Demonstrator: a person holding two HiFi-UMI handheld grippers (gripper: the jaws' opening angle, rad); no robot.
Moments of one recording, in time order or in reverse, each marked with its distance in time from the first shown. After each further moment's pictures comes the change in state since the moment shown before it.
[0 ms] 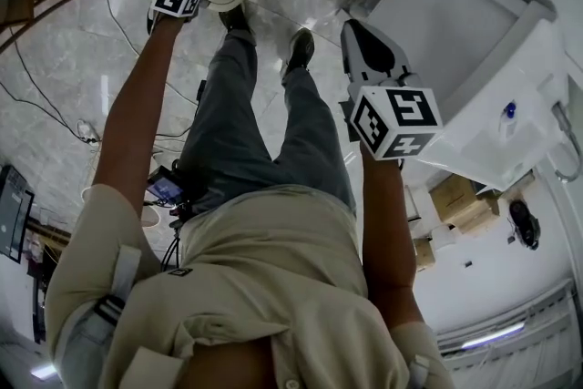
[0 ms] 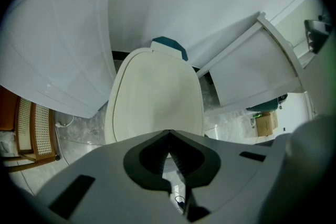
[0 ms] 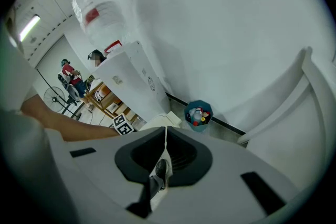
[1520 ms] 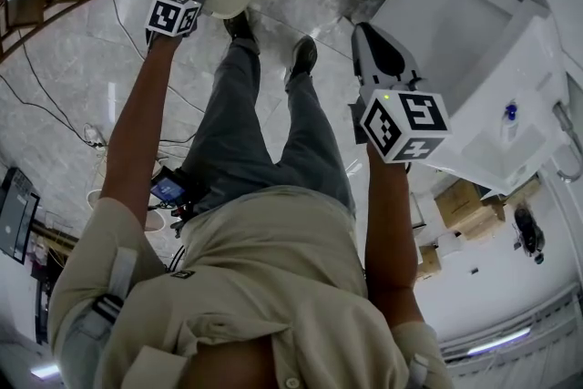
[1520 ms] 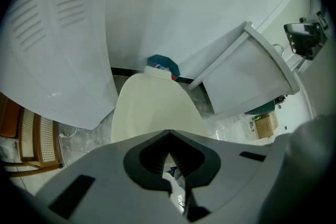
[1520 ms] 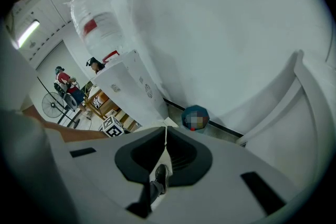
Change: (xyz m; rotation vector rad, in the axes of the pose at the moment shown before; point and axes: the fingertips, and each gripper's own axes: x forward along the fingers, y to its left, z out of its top) left arm -0.059 -0.026 0.026 0.047 -0.100 0.012; right arm -0.024 -0.015 0.018 0.039 -0.052 -0.014
